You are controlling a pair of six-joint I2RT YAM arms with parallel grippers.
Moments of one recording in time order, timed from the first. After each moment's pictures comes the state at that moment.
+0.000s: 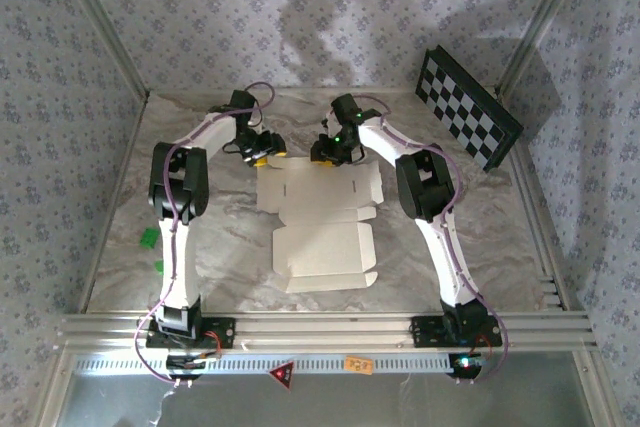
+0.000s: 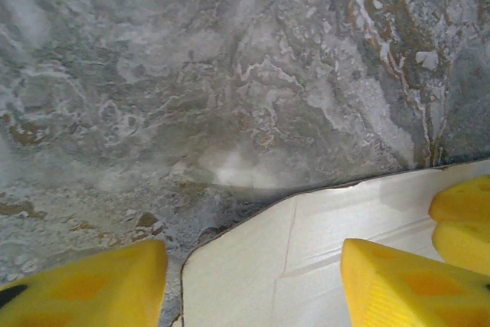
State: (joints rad) left arm -0.23 2.25 1.79 -0.78 0.42 -0.45; right arm 0.45 2.47 2.06 -0.74 -0.52 0.42
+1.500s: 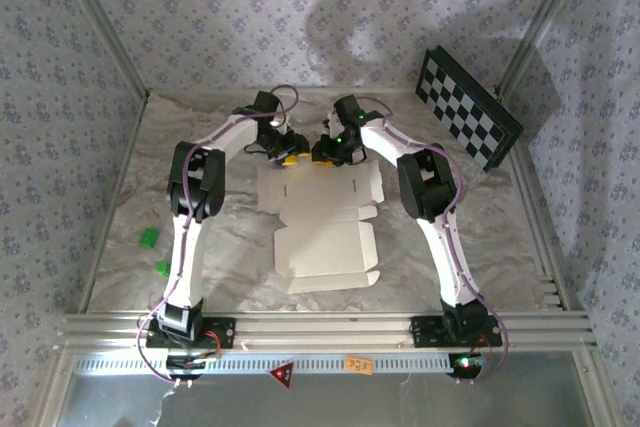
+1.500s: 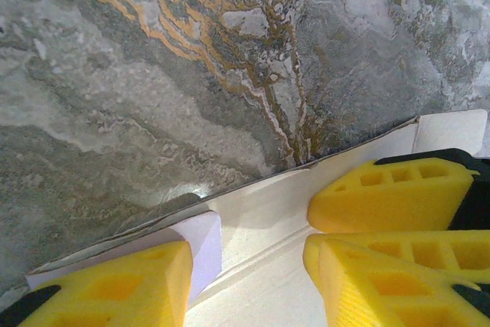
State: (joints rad) left arm -0.33 2.35 1.89 -0.72 0.57 -0.51; right arm 0.44 2.45 2.01 -0.69 -0.55 0.43
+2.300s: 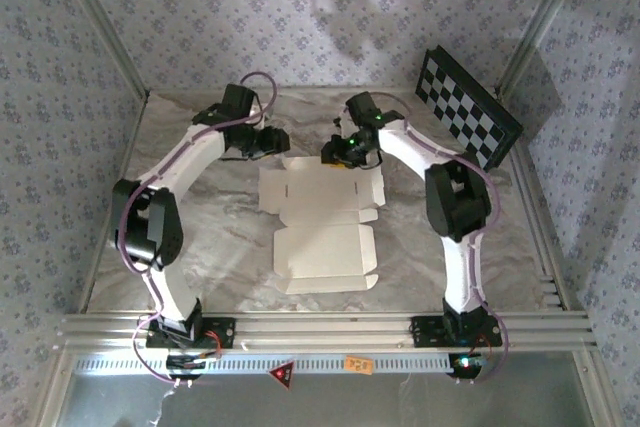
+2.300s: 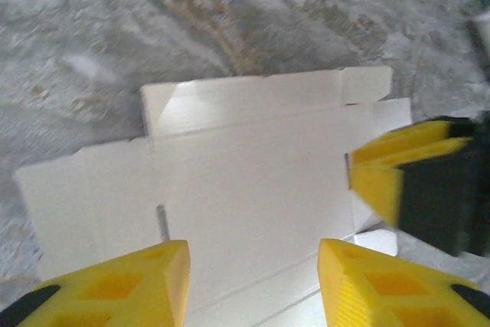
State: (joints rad) left arm -0.33 1.76 1.46 -0.71 0.37 -0.43; right arm 0.45 2.05 1.66 -0.69 -0.51 0.42
